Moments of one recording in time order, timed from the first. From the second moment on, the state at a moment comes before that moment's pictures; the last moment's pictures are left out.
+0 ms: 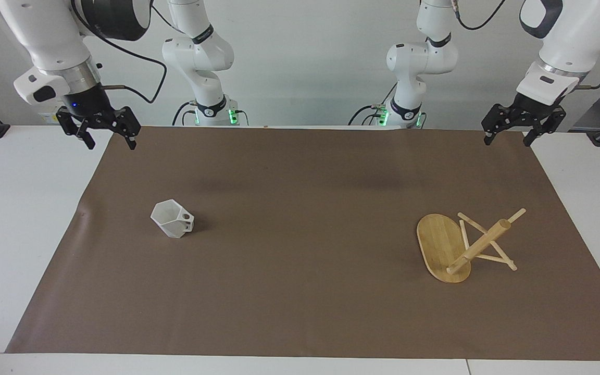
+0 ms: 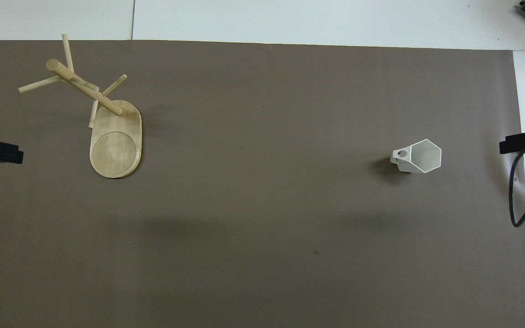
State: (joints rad) left arm -0.07 -0.10 0.06 -1.70 0.02 1.65 0.10; right arm -0.08 -0.05 -0.03 -1.72 -0.01 1.76 -0.12
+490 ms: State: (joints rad) left arm -0.07 -0.10 0.06 -1.70 0.02 1.65 0.10; right arm -0.08 0.07 -0.03 -1.86 0.00 2.02 -0.12
